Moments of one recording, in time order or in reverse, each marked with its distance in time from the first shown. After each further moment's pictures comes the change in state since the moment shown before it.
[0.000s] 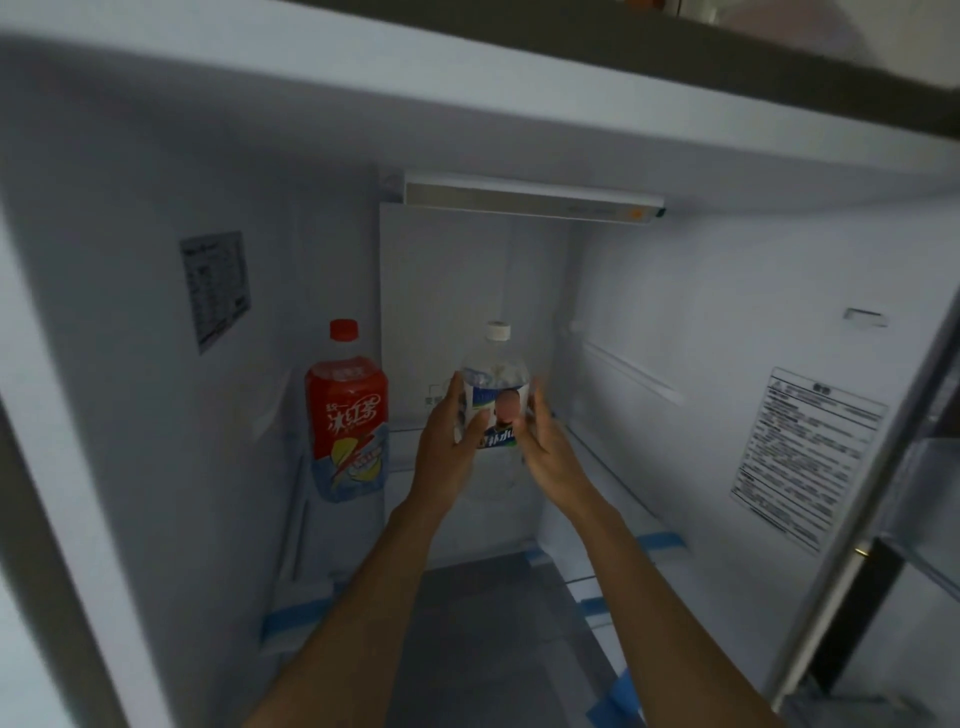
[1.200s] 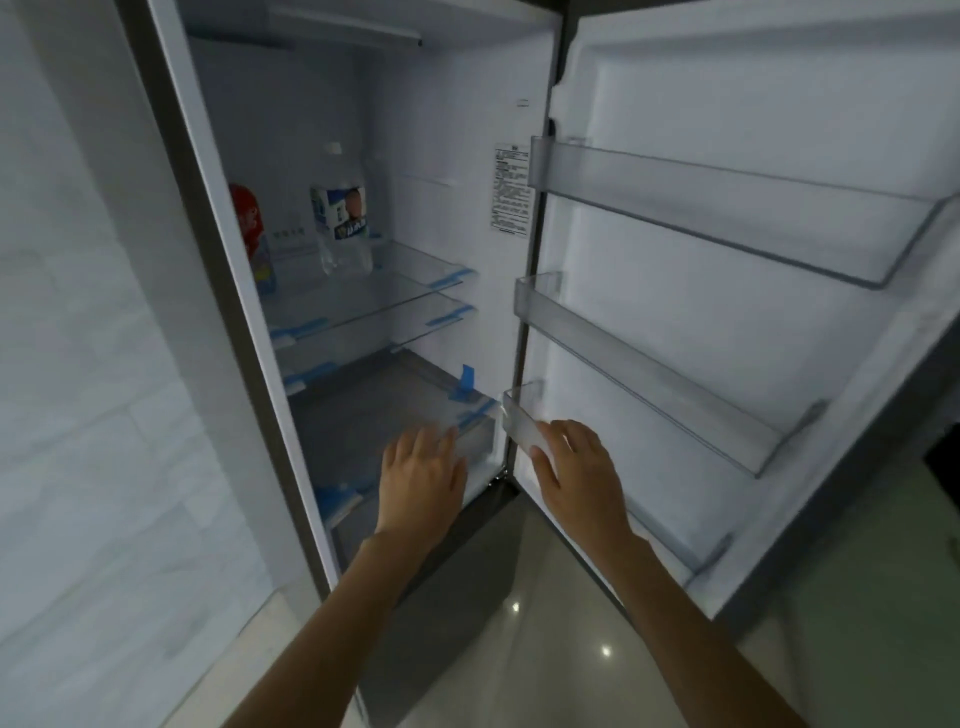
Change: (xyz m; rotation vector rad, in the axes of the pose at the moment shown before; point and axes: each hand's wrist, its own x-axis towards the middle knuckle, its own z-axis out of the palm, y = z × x) left_hand -0.423 0.067 -0.081 0.780 -0.396 0.475; right_hand -0.511 -0.176 0.063 -1.032 0.480 0.208
